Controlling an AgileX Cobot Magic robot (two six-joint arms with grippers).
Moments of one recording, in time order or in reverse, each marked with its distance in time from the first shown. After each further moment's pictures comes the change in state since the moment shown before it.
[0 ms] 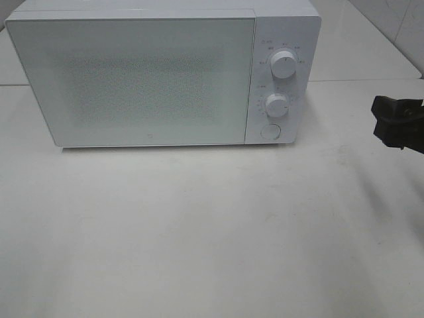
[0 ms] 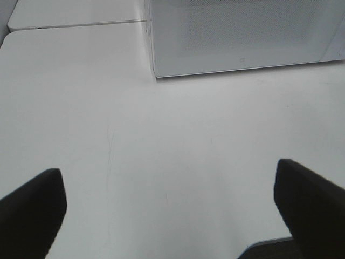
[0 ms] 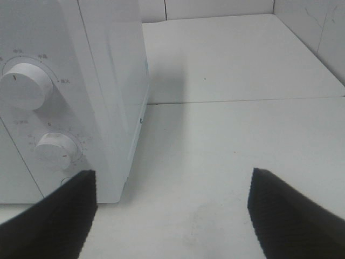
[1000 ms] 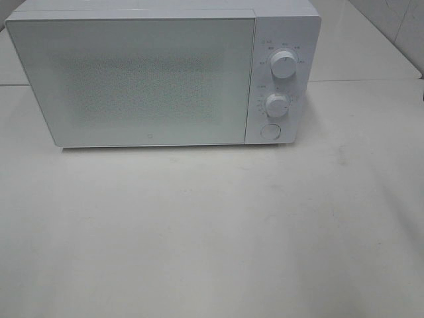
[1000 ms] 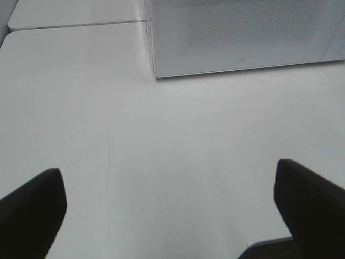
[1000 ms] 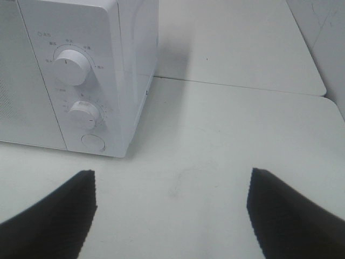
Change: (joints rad) left arm 0.000 0.000 0.000 0.000 0.001 0.000; right arm -0.051 -0.529 -0.216 -0.282 0.915 0.108
